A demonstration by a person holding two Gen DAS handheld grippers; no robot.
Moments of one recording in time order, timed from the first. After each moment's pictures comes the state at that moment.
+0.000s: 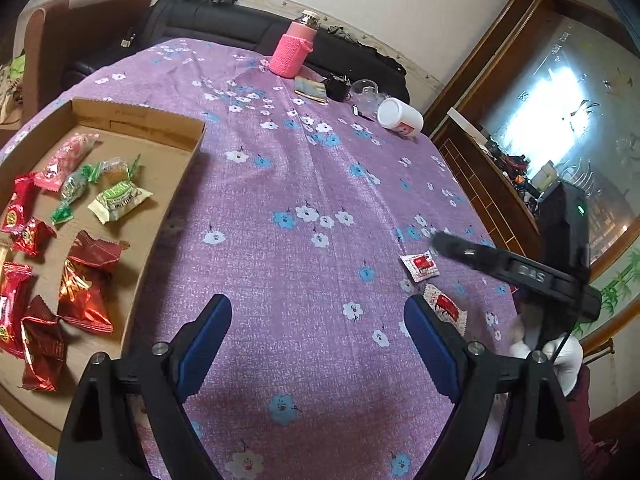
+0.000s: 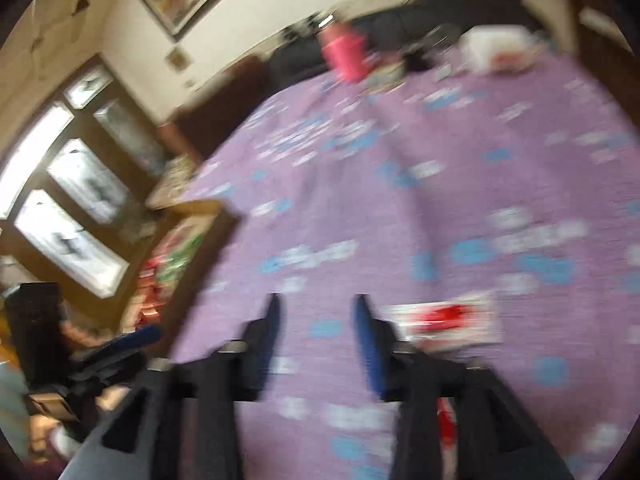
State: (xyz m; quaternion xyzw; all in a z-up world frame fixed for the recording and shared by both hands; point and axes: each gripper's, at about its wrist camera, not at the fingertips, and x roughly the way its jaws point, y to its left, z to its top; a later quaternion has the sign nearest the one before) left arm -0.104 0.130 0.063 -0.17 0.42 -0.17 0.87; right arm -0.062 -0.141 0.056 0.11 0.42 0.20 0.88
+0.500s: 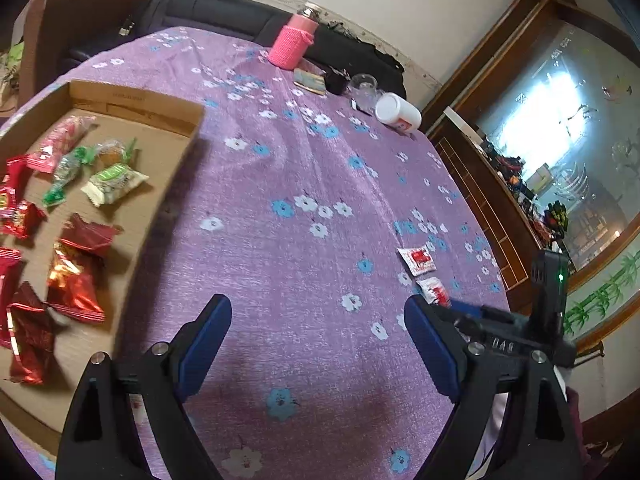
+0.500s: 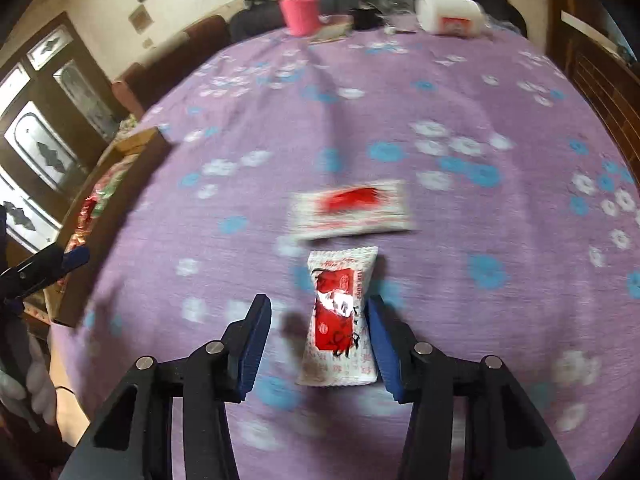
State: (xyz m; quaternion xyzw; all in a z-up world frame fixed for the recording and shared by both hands) left arm -0.106 0.135 0.055 -0.19 0.42 -0.17 0.87; right arm -0.087 -0.131 0.012 0.06 0.50 0.19 0.84
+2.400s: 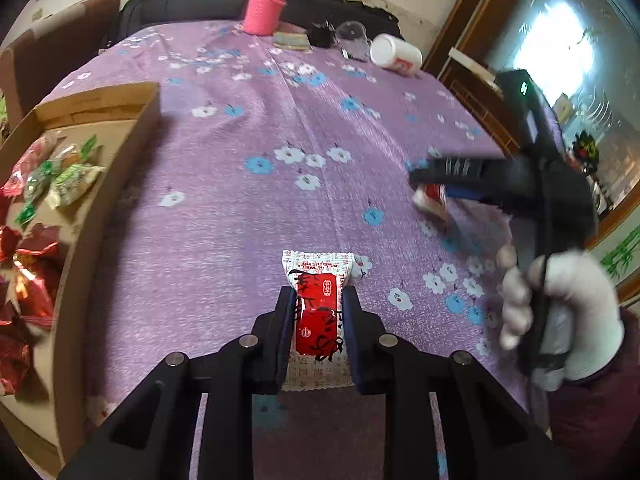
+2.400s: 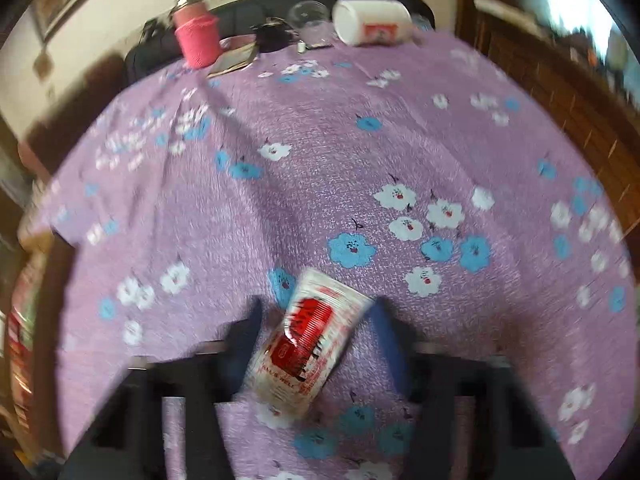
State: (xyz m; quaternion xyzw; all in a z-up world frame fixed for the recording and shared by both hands) left arm -0.102 0.083 0.029 -0.07 0.47 -0.16 0.87; right arm -0.005 -0.121 0.013 0.06 0.49 -0.03 0.87
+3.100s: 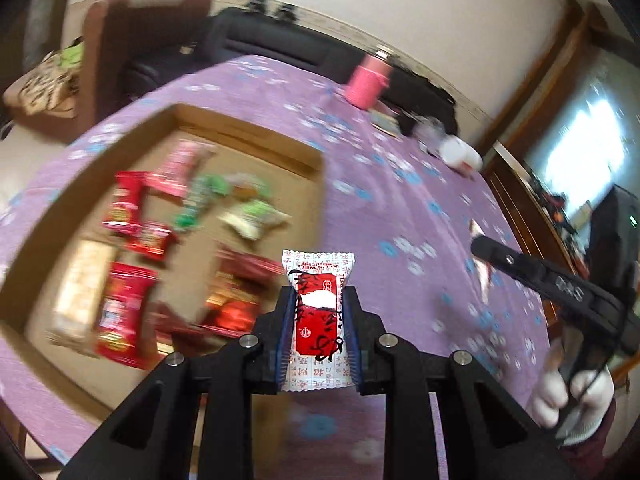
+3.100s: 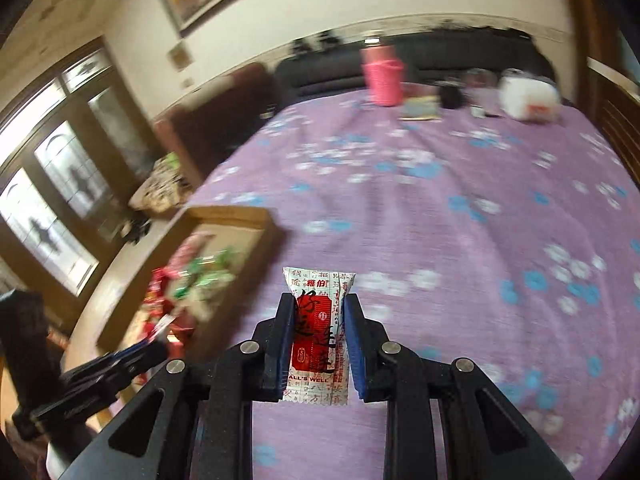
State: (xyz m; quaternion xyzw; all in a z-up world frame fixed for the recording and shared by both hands) left arm -0.122 0.228 0.067 -0.19 0.40 -0.06 0.89; right arm -0.062 -0.004 0.087 0.07 0.40 0.22 0.89
